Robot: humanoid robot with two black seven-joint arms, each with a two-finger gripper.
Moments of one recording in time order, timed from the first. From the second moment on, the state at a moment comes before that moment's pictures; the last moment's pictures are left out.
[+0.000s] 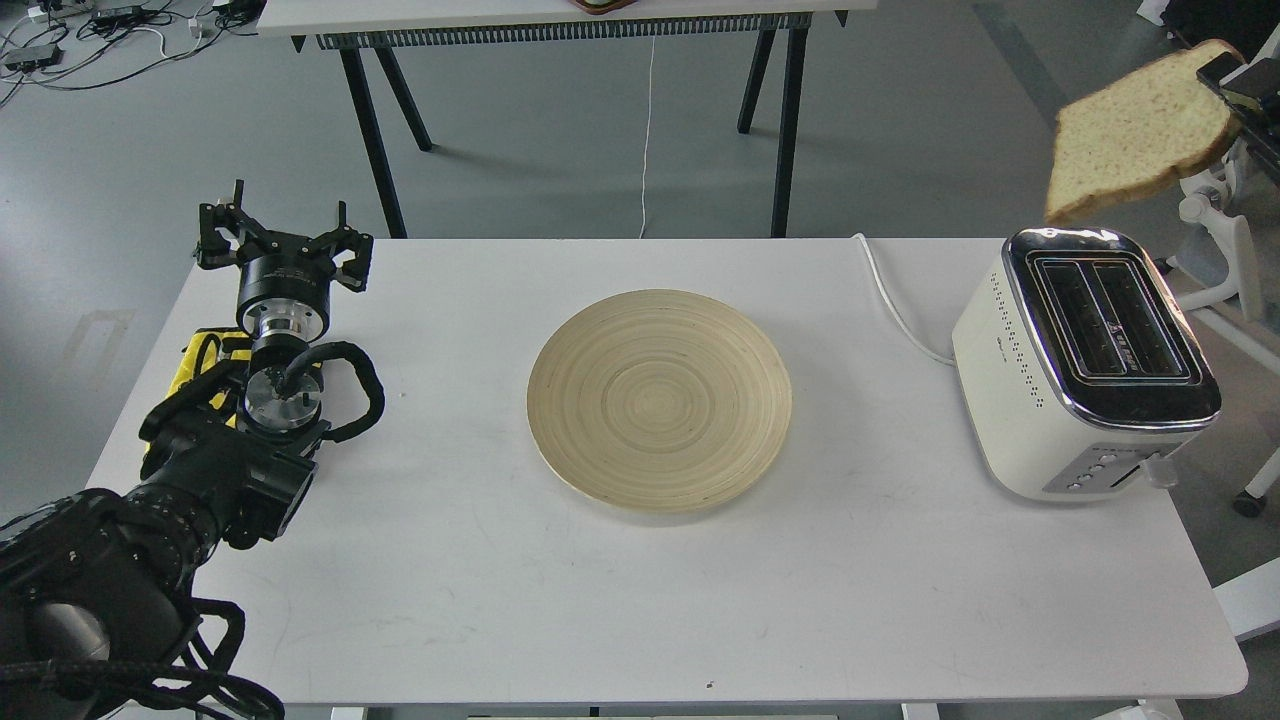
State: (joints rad) left arm -0.82 0.07 -0.61 -0.23 -0.67 -0.49 -0.45; right arm 1.00 -1.31 0.18 1.58 -0.66 -0.33 0.15
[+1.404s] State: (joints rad) left arm -0.82 0.07 -0.61 -0.23 -0.67 -0.49 -0.45; right arm 0.96 -1.30 0.07 1.49 -0.86 -0.19 0.15
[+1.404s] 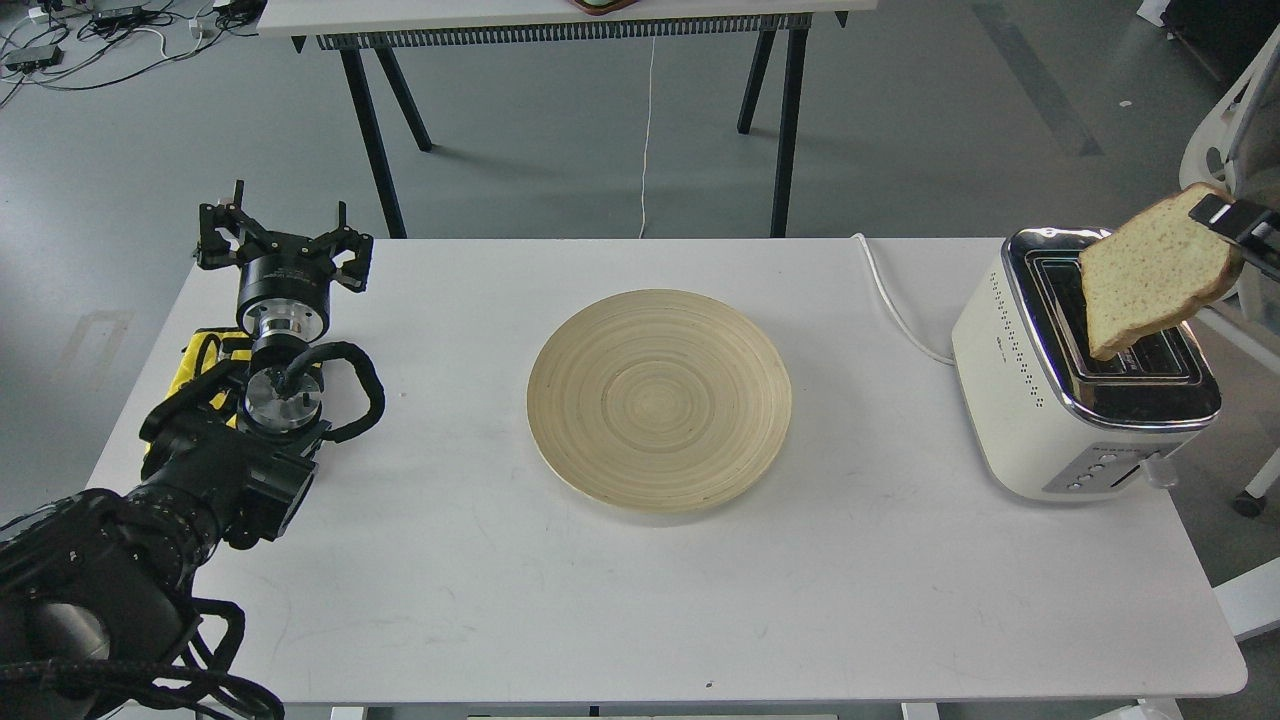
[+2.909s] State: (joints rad) left arm -0.82 0.07 -0.61 -0.23 -0.67 -0.49 -0.45; right arm 0.91 -1.04 0.00 1.28 -0.84 -0.17 0.14
